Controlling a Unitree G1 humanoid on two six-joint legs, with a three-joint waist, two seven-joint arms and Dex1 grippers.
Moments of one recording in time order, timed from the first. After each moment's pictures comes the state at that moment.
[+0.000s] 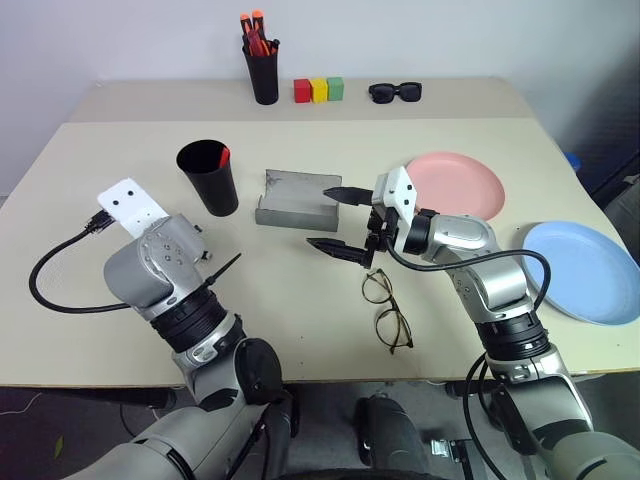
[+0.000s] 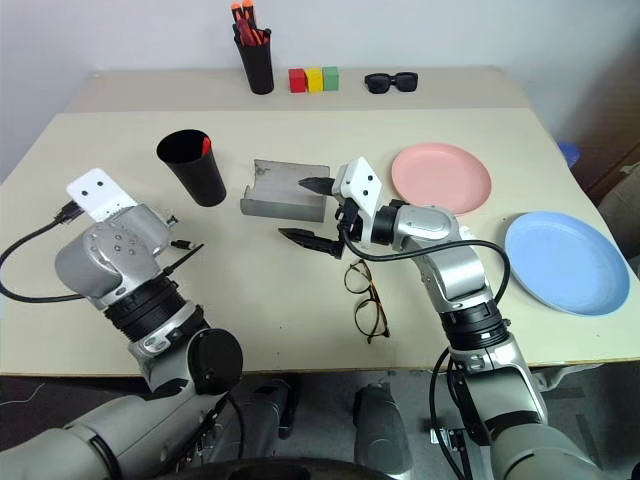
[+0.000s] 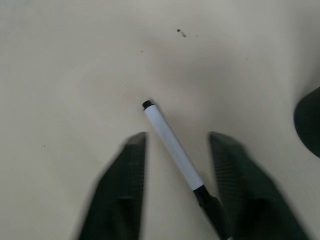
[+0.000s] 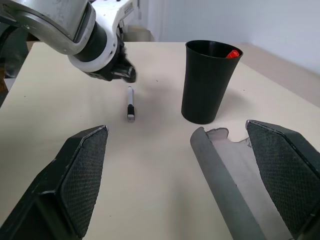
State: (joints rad) left arm -0.88 -0.17 0.73 -0.32 -0.02 1.39 0.68; right arm -0.60 -0.39 0.16 -0.04 0.34 0.32 0.94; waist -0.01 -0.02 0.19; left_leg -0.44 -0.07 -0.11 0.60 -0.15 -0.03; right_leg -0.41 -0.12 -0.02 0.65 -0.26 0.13
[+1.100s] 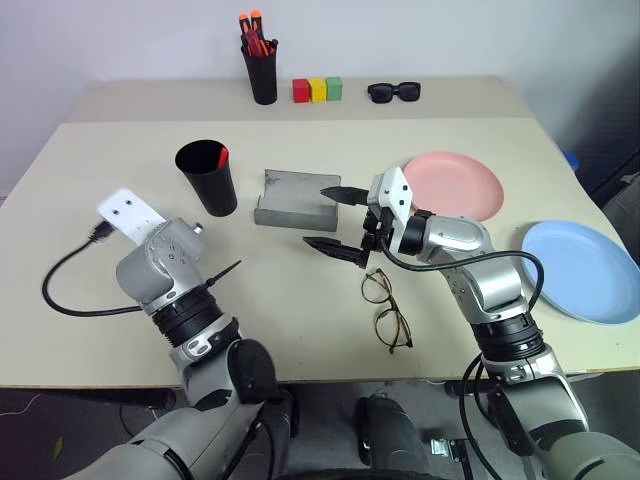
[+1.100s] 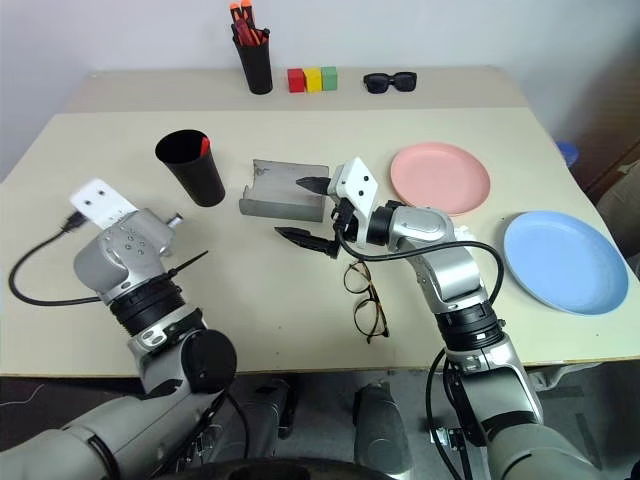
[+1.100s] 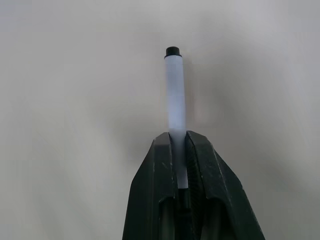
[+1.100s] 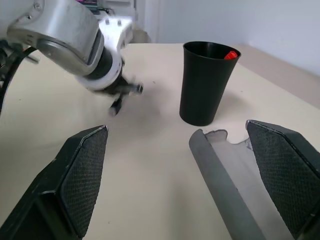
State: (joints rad) left arm -0.80 -0.05 0.69 -0.15 -0.02 1.01 0.65; right arm -0.60 -0.37 0.17 -0.04 0.33 0.32 0.91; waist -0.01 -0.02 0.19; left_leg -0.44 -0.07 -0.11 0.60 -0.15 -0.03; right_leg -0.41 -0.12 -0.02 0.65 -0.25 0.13
